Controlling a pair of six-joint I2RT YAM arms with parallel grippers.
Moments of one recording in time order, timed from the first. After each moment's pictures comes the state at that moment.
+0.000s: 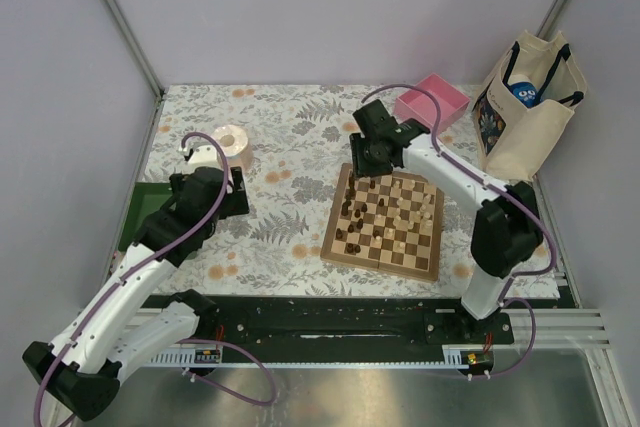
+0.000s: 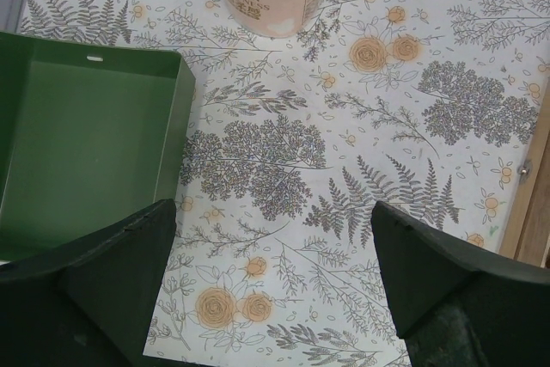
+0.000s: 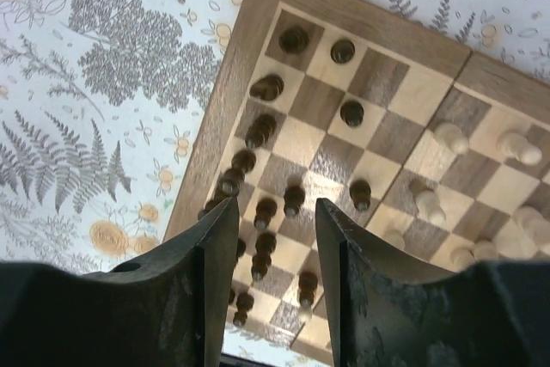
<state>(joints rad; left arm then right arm) -0.52 0.83 0.89 -0.77 -0.53 -0.42 0.59 1.80 1.54 -0.78 0.09 0.42</state>
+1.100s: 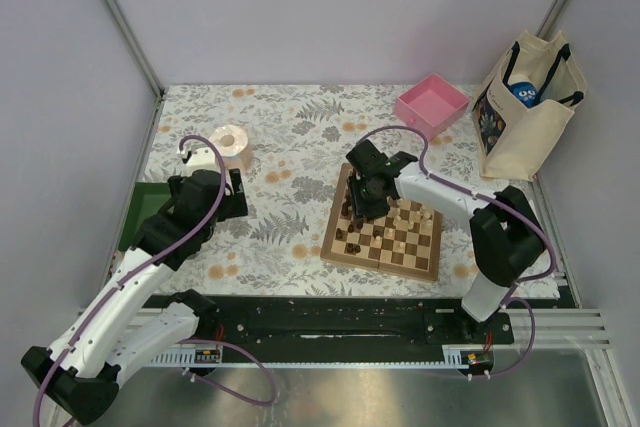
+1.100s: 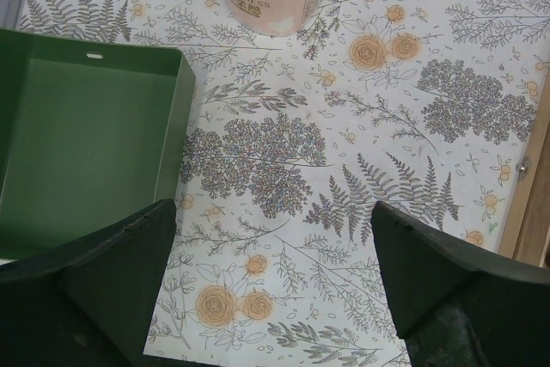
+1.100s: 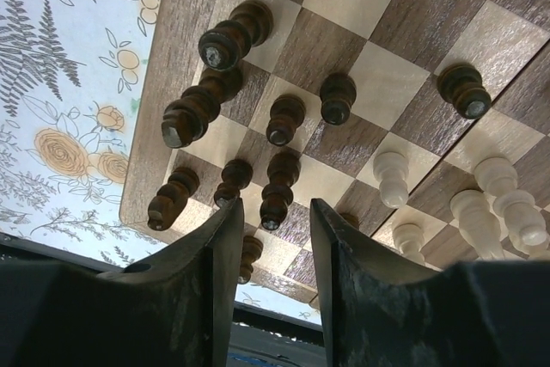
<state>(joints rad) -0.52 0.79 0.87 -0.77 -0.52 -0.42 0.68 1.70 1.23 -0.72 -0.02 0.51</state>
